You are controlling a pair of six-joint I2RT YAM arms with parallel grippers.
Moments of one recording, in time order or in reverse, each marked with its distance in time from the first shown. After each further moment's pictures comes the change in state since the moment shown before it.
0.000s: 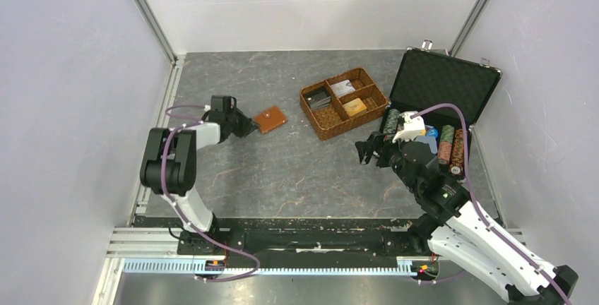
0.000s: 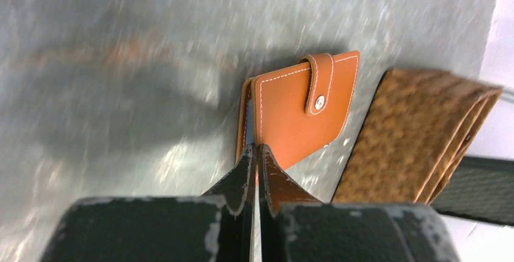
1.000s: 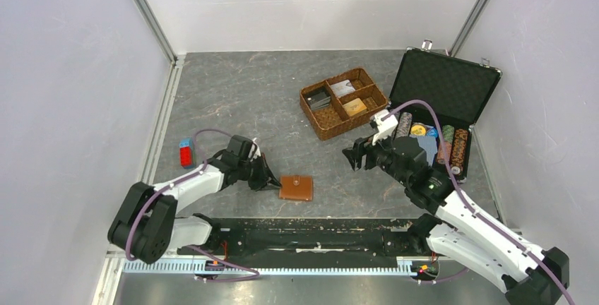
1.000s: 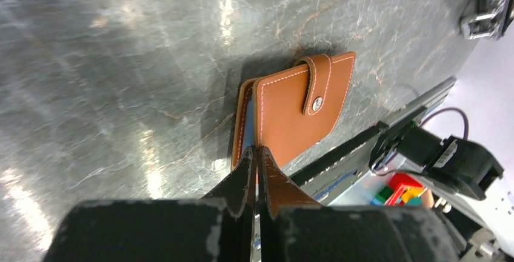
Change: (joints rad) left arm -0.346 -0.572 -0.456 -0.297 0.221 0.187; right arm 0.000 0.117 -0.007 0.119 -0.227 -0.238
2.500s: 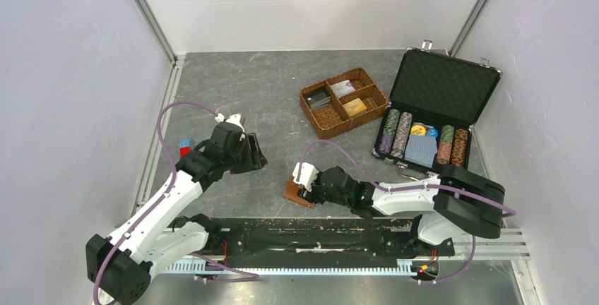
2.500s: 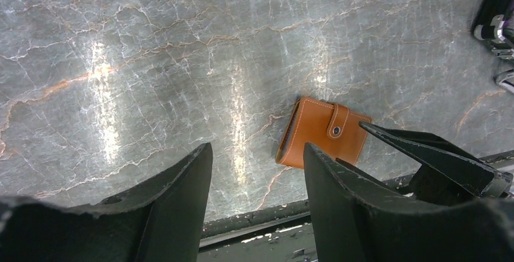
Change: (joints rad) left arm -0.071 -0.299 0.314 -0.468 -0.468 0.197; right arm 0.480 0.695 -0.098 0.610 0.018 -0.364
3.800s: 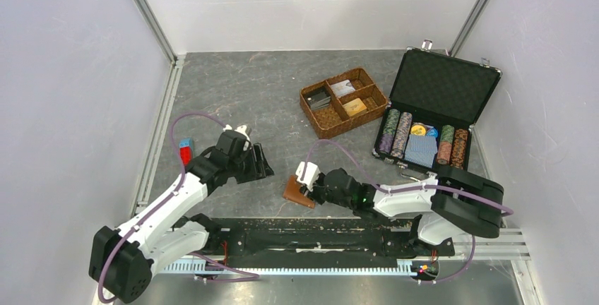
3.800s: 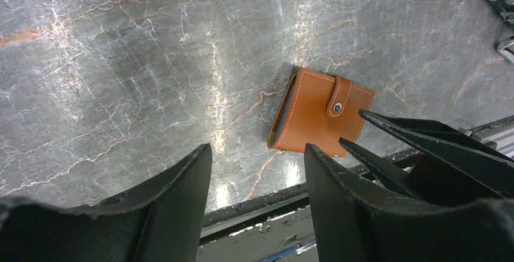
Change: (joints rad) left arm 0.000 0.030 -0.138 0.101 0.139 -0.050; right arm 0.002 0.024 -0.052 0.133 -0.002 0.051
